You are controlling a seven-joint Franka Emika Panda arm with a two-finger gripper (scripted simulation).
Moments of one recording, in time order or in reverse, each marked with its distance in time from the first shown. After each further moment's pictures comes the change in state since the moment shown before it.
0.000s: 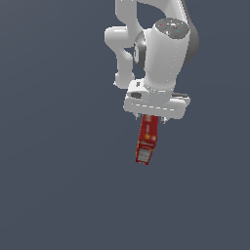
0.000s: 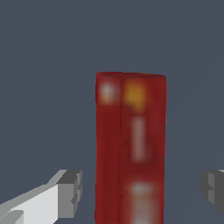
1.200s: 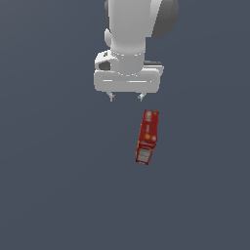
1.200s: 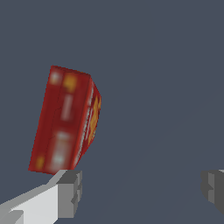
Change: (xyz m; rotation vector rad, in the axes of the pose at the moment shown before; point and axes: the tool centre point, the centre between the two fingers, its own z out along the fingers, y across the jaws) arm -0.015 0.096 -0.071 -0.019 0.018 -0.191
